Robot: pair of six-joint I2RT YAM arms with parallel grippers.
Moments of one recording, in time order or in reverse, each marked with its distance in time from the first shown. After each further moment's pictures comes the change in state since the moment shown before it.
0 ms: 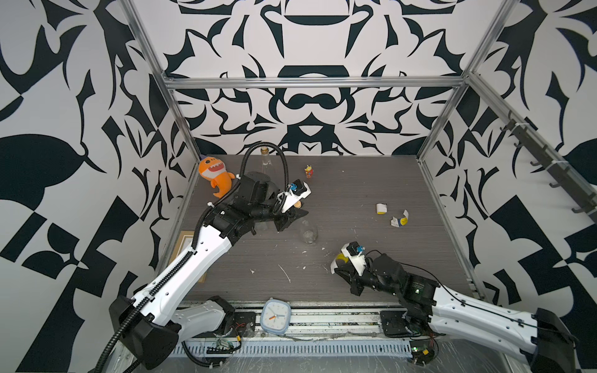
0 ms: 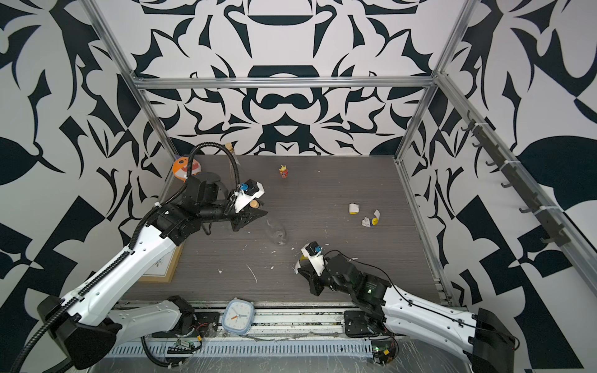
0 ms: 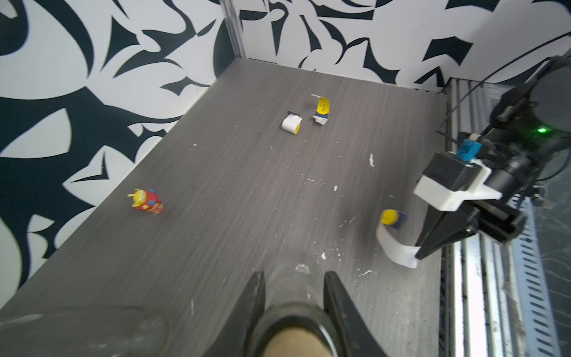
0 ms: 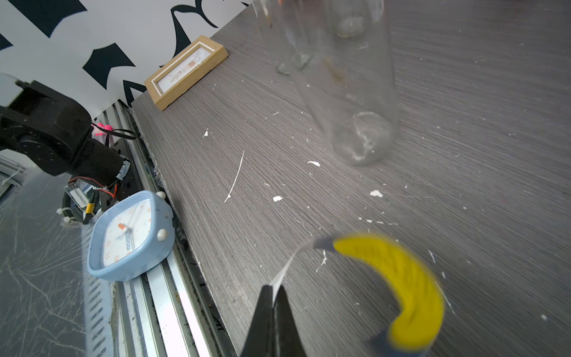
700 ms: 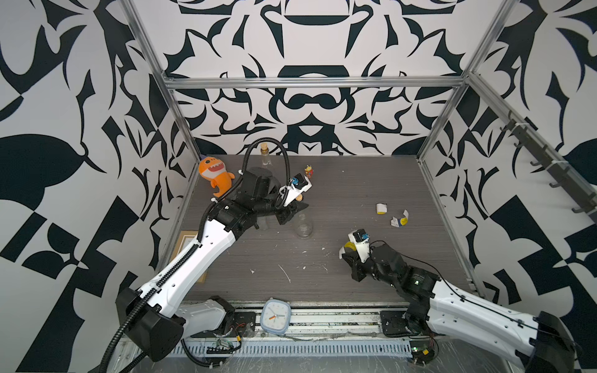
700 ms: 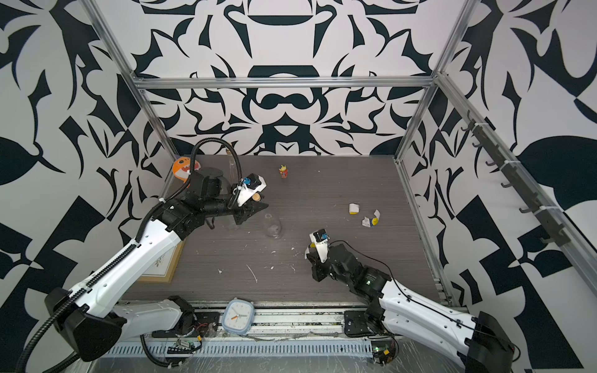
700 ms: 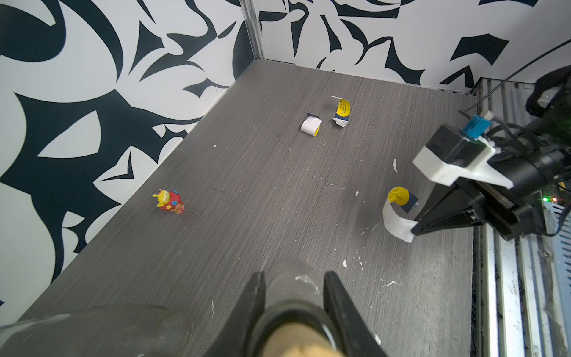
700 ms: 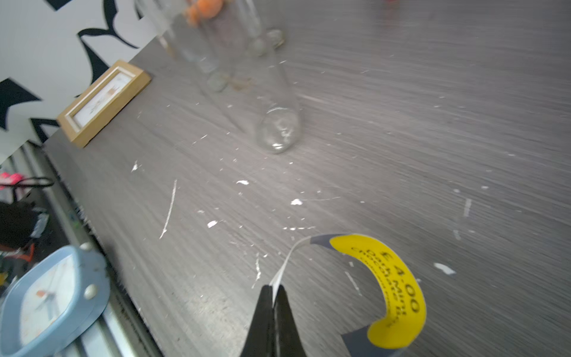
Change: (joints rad) left arm 0.006 0.058 0.030 0.056 -0.023 -0.012; right arm -0.159 0.061 0.117 -0.140 0.164 0.040
